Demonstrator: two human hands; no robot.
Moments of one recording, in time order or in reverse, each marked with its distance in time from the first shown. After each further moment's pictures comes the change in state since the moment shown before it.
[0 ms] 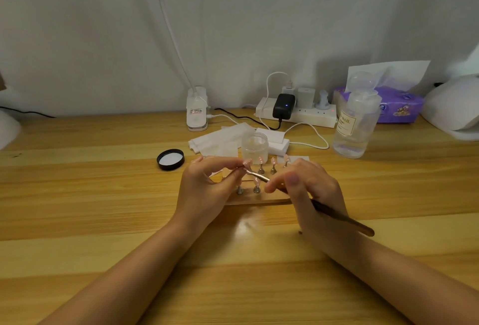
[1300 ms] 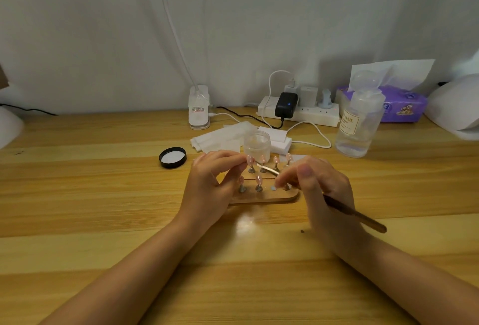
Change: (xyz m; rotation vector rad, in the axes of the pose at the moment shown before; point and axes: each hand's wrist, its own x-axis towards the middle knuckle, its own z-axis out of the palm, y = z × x) left_hand 0.000 -0.008 0.002 0.052 -0.038 0.132; right_hand 0.002 -0.003 -0.004 0.079 0.026 0.085
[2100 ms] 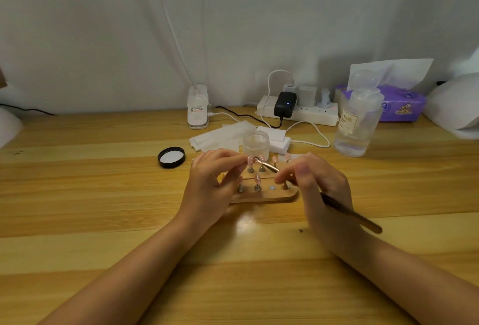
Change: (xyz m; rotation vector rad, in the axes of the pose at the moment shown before) left_hand 0.000 0.001 0.000 0.047 -0.035 -0.002; right_hand 0.002 -0.001 0.001 0.002 0.004 0.013
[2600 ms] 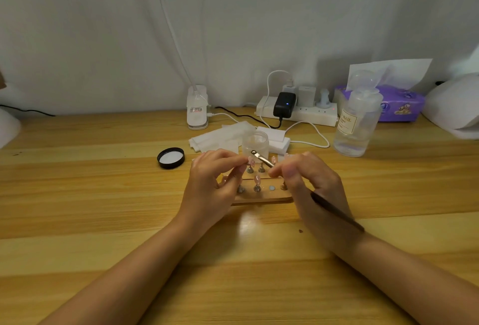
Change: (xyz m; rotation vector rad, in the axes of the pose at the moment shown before) left_hand 0.000 0.003 0.000 0.028 0.007 -0.006; right_hand 0.003 0.001 0.001 -0.086 -0.034 -0.020
